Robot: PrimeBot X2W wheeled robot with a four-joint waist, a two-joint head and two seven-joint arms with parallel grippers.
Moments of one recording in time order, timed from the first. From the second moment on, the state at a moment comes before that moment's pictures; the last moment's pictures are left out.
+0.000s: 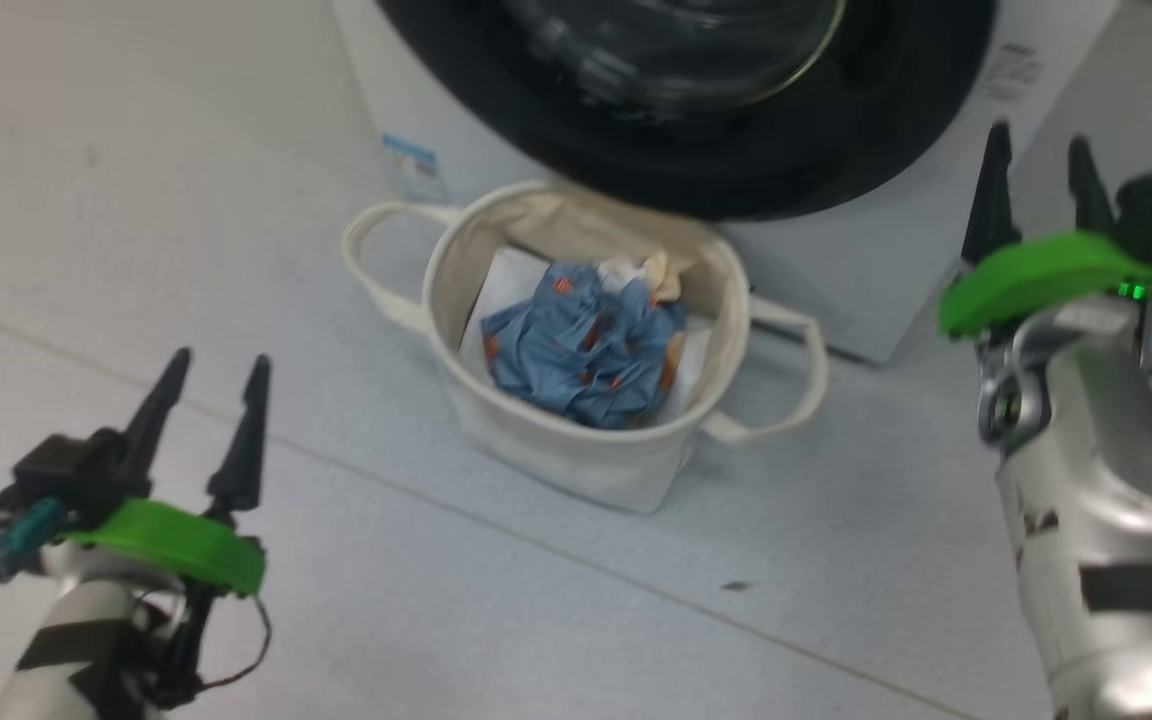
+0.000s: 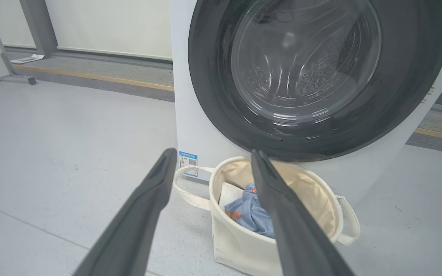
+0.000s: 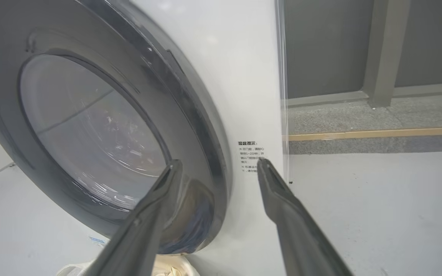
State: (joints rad) left arm -0.43 0.29 -0.20 0.46 -0.41 -0.13 -0.25; right arm -0.82 -0.07 -0.11 0.79 0.18 0.13 -0.26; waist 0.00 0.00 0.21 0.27
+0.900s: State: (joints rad) left arm -0.17 0.44 -0.13 0.46 -0.50 -0.13 -0.25; right arm -0.23 -0.05 -0.02 0.44 0.22 0.13 -0.26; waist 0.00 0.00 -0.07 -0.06
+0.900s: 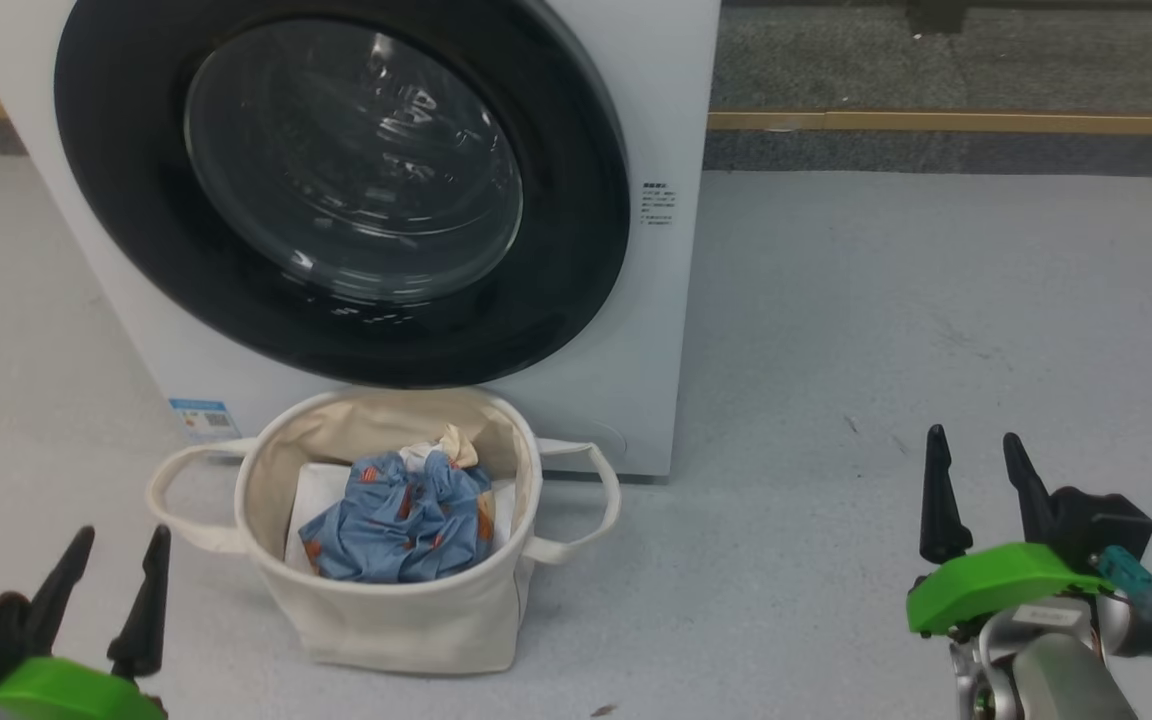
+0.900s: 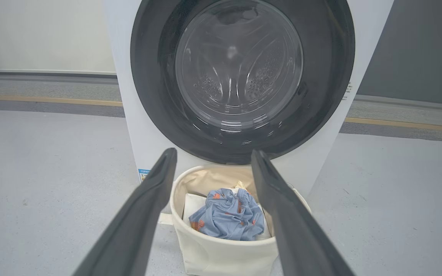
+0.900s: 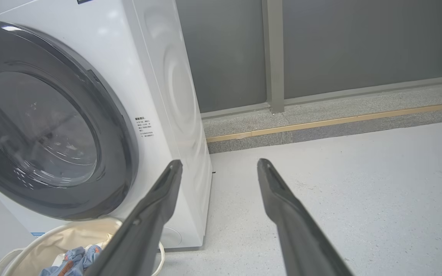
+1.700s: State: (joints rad) left arm -0.16 0.44 -0.18 0.49 -0.53 -0.13 -0.25; right arm -0.19 -0.06 0.01 0.36 0.16 0.13 -0.26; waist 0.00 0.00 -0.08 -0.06
